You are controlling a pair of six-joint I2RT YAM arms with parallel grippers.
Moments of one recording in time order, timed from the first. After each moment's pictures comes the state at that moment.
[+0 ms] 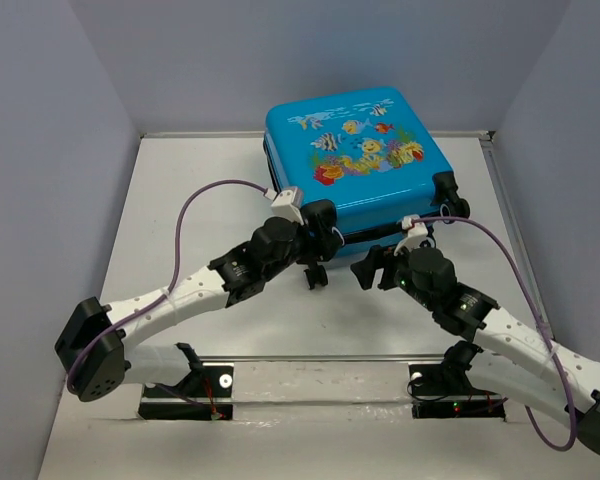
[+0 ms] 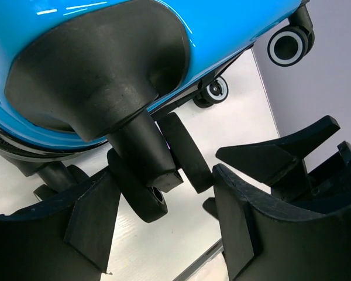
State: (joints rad) left arm -0.91 1.23 0.84 0.05 -0.18 -0.78; right arm 0.78 0.78 0.53 -0.11 0.21 0.48
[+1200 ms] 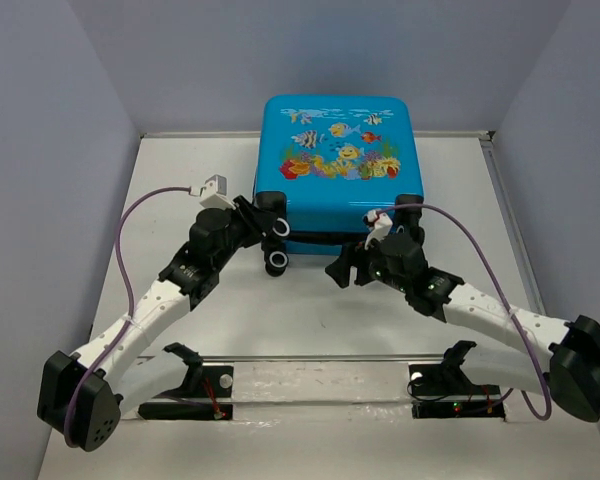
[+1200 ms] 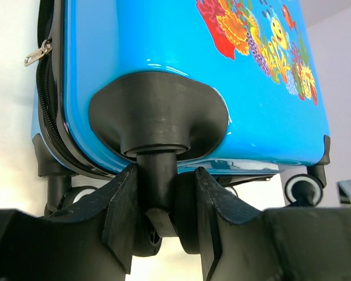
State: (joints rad) left arm -0.52 0.99 0.68 0.05 -0.10 -0.83; right arm 0.78 1.08 0.57 0.06 0.00 0.47
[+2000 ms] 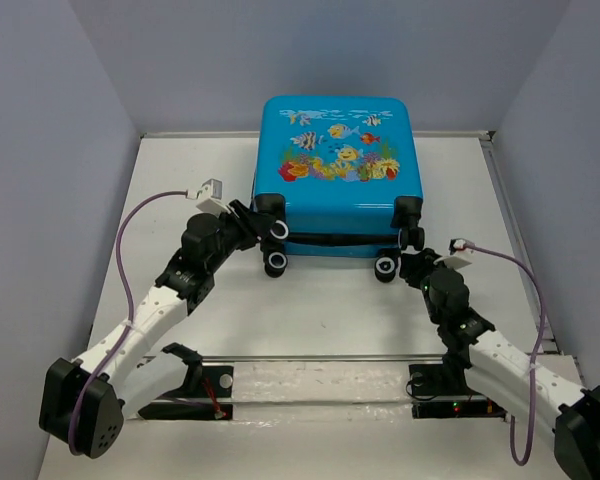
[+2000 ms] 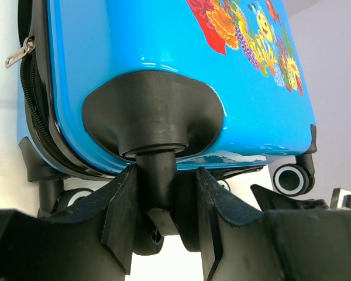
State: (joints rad) left arm -0.46 0.96 0.60 0.13 0.04 -0.81; right arm 0.53 0.66 0.16 0.23 0.50 0.66
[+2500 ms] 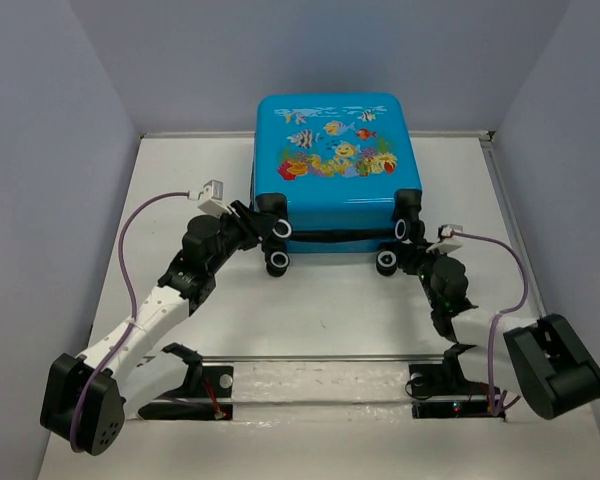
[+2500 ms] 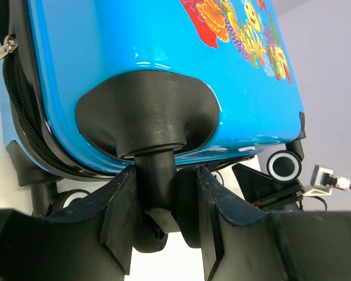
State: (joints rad) left arm -0.46 0.98 0.58 0.20 0.07 -0.83; right arm 0.34 1.09 0.09 0.87 0.24 0.39
